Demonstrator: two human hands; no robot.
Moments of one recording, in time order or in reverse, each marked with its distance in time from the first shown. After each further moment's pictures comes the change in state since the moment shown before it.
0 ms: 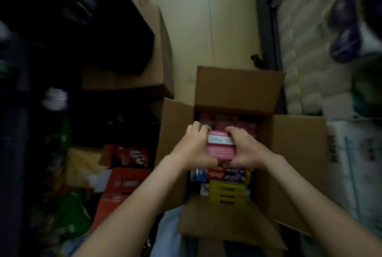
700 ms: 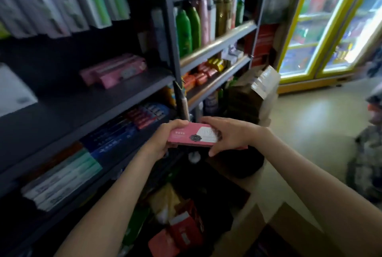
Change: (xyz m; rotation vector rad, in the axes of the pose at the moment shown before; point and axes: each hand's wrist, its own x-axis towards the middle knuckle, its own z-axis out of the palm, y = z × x) left_hand -0.461 0.031 -0.326 -1.196 0.992 -0.266; right_hand -0.189 -0.567 -0.124 -0.763 -0.046 -0.933
